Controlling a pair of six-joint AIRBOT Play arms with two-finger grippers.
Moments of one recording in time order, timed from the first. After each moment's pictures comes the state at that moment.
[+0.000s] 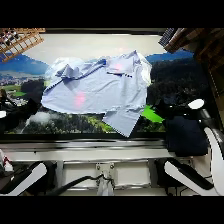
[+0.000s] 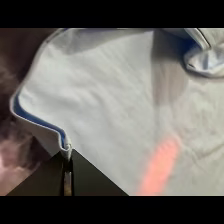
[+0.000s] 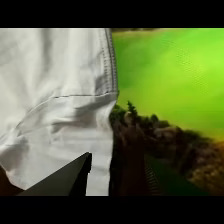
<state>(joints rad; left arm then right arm) 0.44 -1.11 0.56 0.64 -0.65 -1.13 -0.25 -1.14 0.67 -0.88 0.99 1.48</state>
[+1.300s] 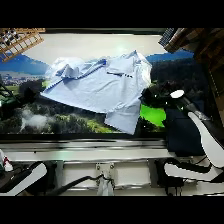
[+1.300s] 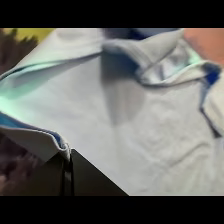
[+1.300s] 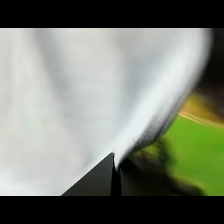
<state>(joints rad) 0.40 -1.13 0.74 0.61 -0.68 -1.09 -0.05 -1.38 0.85 -0.61 0.76 1.38</state>
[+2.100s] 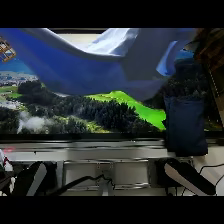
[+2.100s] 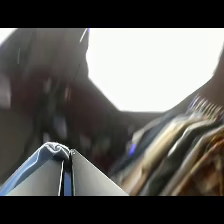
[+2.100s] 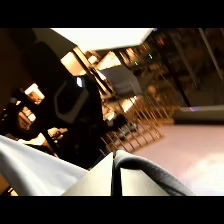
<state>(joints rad) 0.40 -0.79 1.48 0.39 -0.67 -1.09 -0.04 -1.07 1.85 -0.55 1.03 1.46</state>
